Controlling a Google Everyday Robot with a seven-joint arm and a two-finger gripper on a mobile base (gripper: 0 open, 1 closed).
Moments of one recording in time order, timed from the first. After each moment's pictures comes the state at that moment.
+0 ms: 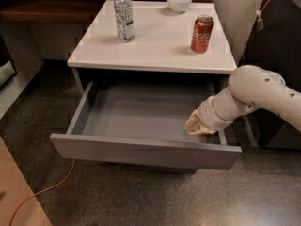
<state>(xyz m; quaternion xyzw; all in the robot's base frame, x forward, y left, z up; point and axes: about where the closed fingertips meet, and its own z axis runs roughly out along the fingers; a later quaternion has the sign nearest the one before) 0.544 -0.161 0.694 -0.74 0.62 0.05 0.23</state>
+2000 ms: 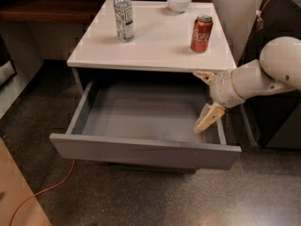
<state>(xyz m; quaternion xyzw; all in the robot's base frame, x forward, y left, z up) 0.571 -0.152 0.795 -0.66 0.65 0.10 0.36</state>
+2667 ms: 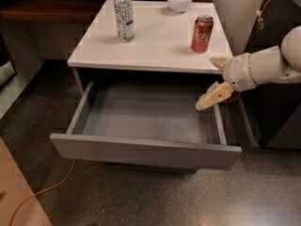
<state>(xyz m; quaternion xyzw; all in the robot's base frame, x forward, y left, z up) 0.611 -0.185 0.835 -0.52 0.73 0.16 0.41</state>
